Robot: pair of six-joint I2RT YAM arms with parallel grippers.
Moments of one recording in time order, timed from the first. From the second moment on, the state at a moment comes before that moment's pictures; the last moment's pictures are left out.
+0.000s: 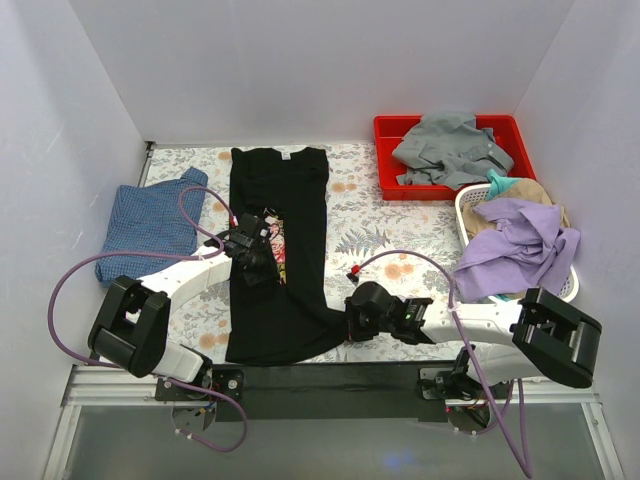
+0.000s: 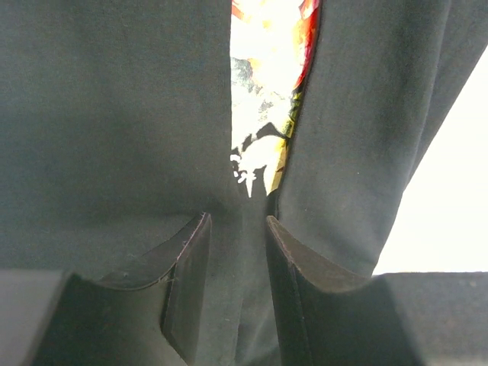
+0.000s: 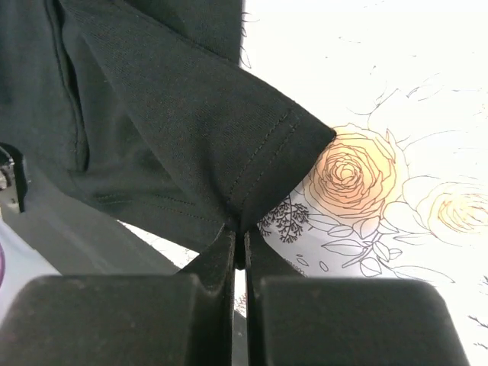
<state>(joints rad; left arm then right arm) -0.48 1.43 0.80 -0.45 -0.01 -0.75 1.12 1.30 0.45 0.02 -0.01 0.89</state>
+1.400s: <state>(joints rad) -0.48 1.50 0.84 -0.56 -0.15 -0.75 1.12 0.77 0.37 -0.49 0.24 0.98</state>
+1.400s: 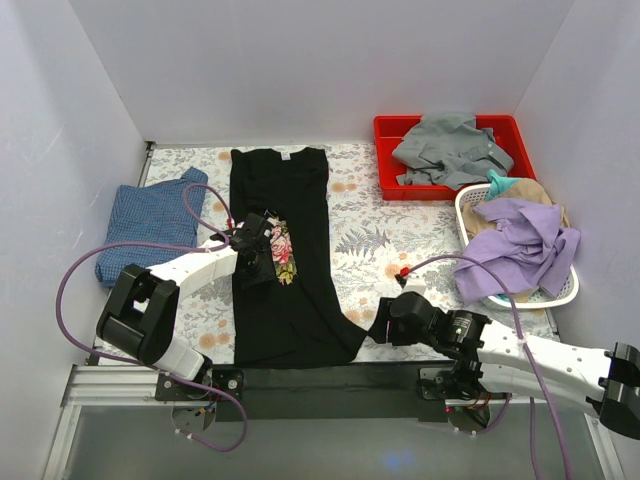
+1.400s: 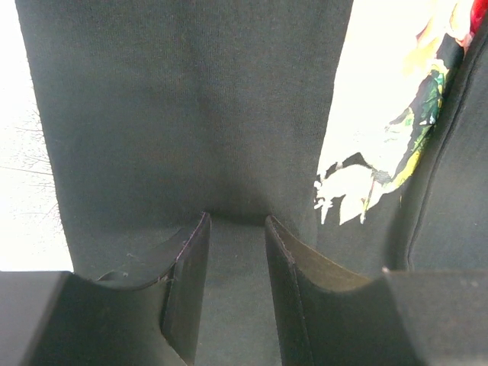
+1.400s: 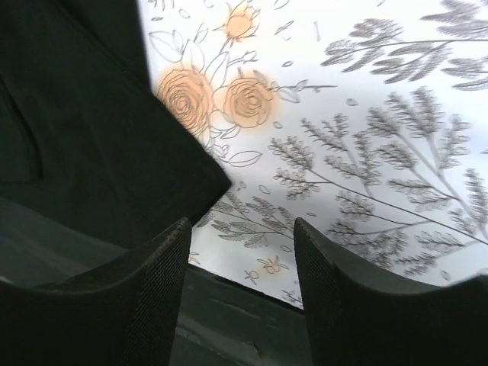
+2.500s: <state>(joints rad) -0.48 1.50 0.84 -0.56 -0.14 -0.75 1.12 0.90 0.40 -0.24 0.10 0.77</state>
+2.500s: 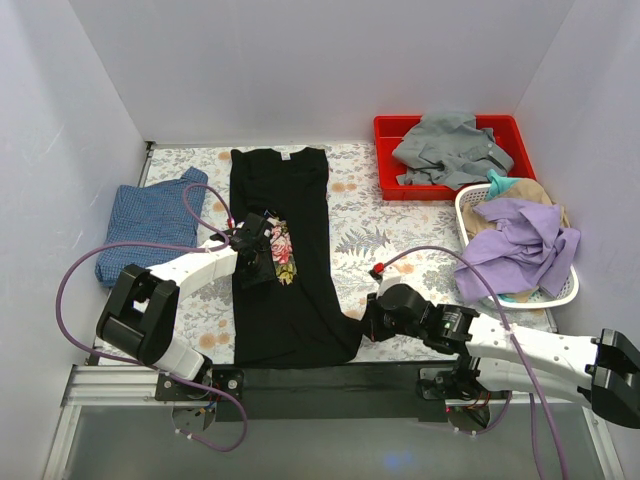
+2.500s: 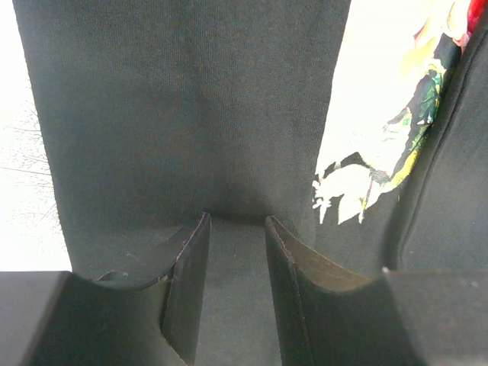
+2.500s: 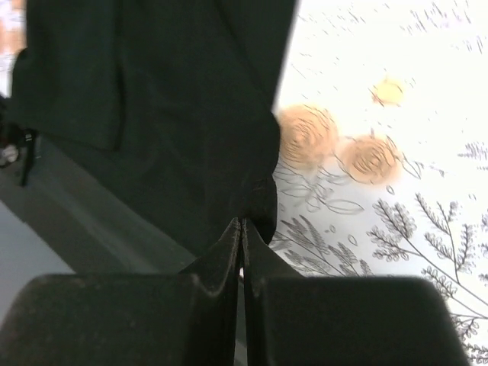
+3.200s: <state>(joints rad) -0.48 1.50 0.84 -0.56 -0.14 -0.75 1.31 1.16 0.53 -0.06 -0.23 0.57</state>
